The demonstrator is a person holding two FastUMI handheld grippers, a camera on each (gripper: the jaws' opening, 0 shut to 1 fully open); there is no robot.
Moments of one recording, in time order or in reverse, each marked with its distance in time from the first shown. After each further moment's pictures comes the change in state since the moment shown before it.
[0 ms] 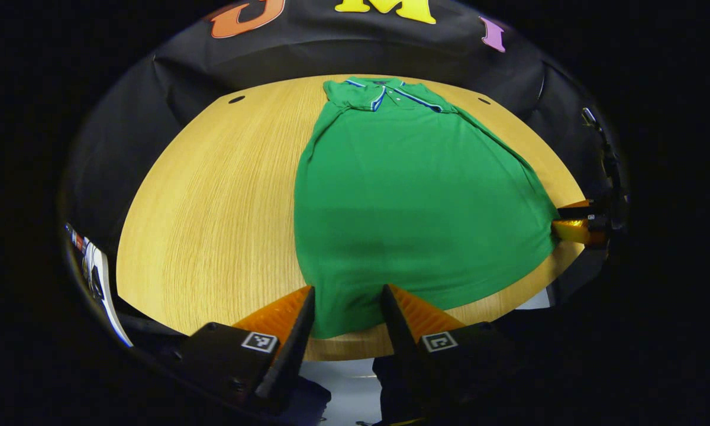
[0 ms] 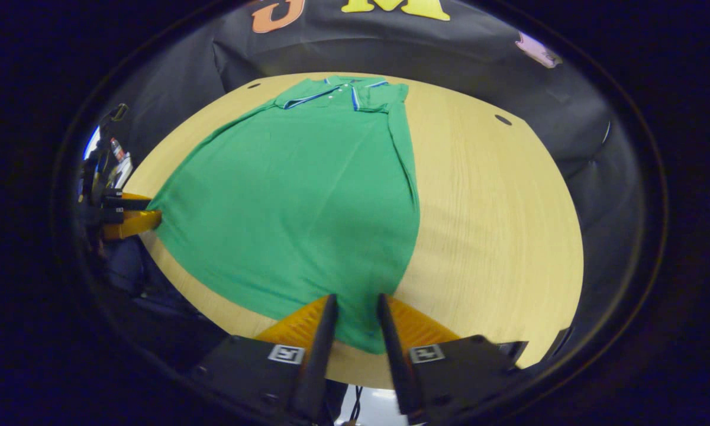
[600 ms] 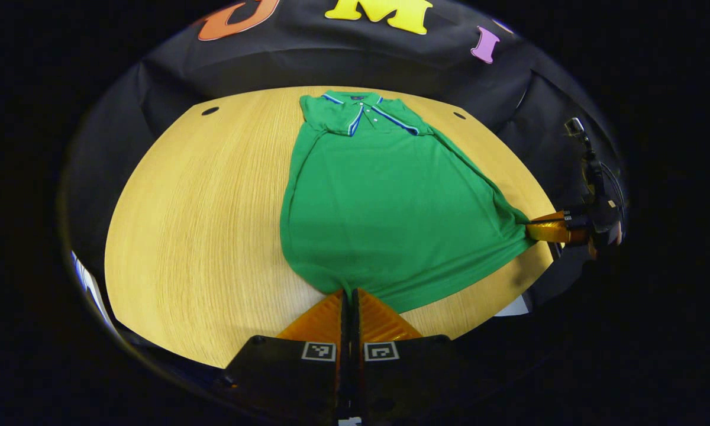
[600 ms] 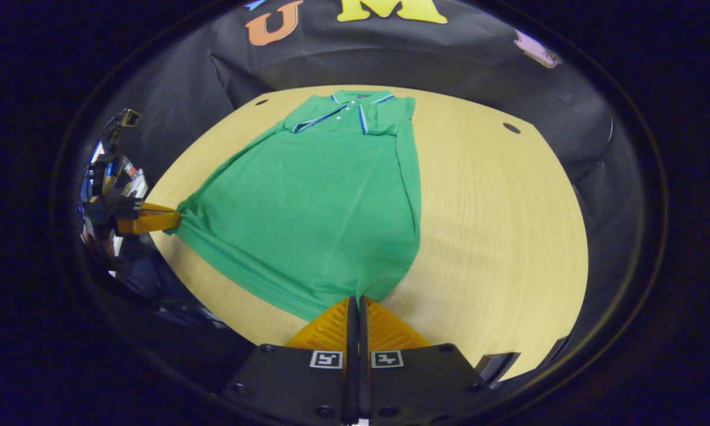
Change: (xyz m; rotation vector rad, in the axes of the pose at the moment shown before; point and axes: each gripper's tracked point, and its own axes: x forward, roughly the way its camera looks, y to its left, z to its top) left arm -0.023 0.001 0.053 -0.003 -0.043 -0.152; right arm -0.026 0.004 0.047 0.048 -0.036 0.091
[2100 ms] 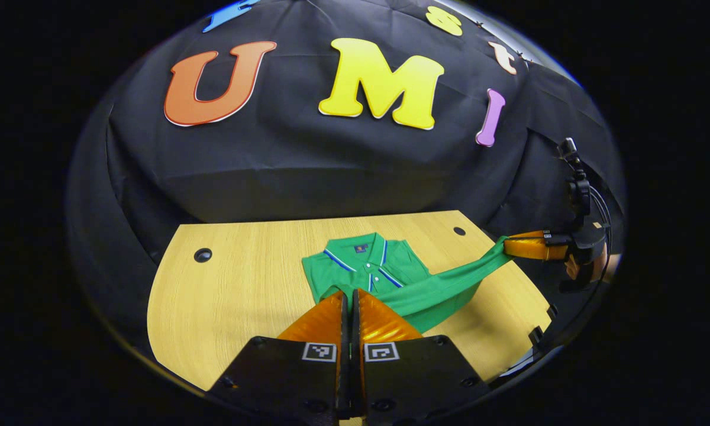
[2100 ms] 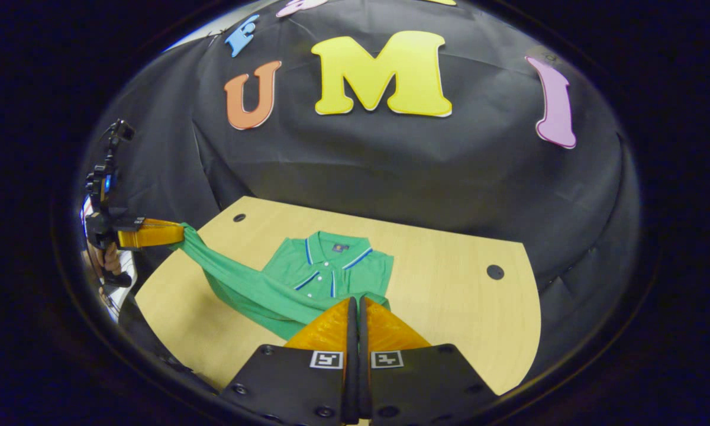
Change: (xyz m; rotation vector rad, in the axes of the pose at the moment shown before) left arm -0.018 0.055 0.328 0.040 -0.404 -0.026; right arm -0.038 -0.041 0.330 -0.018 -0.421 -0.054
